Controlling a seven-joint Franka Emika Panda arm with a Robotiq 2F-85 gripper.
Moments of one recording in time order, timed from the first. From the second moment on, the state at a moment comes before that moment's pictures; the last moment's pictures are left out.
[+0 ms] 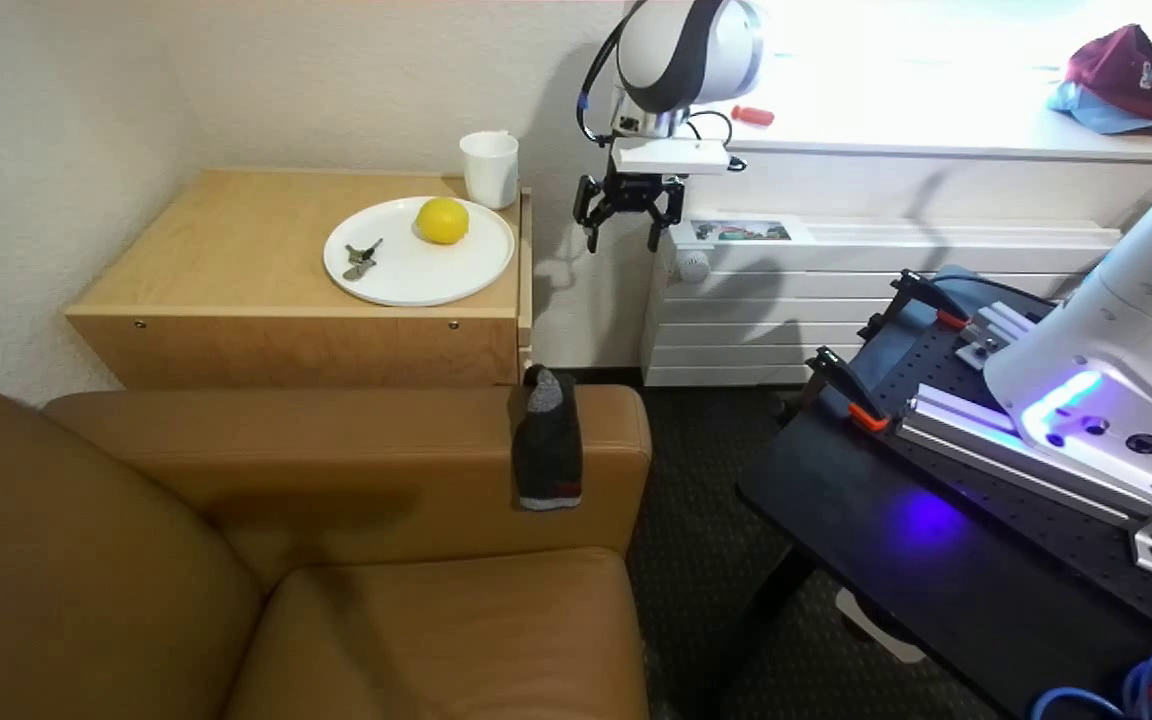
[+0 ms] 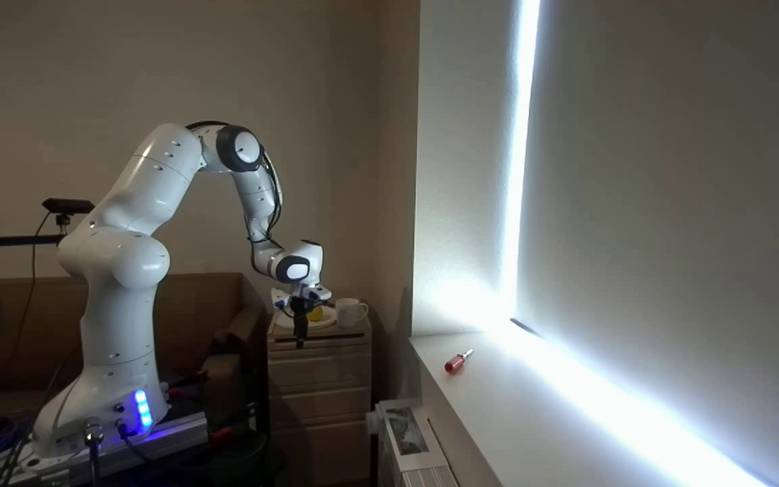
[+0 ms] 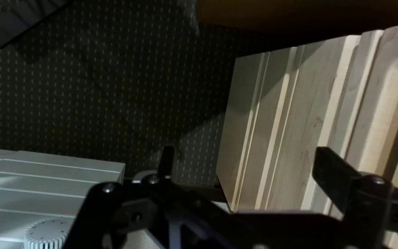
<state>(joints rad) 0.15 0.54 0.06 -2.21 0.24 2.72 0.48</state>
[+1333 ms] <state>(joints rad) 0.07 0.86 0.19 -2.01 0.48 3.23 0.50</state>
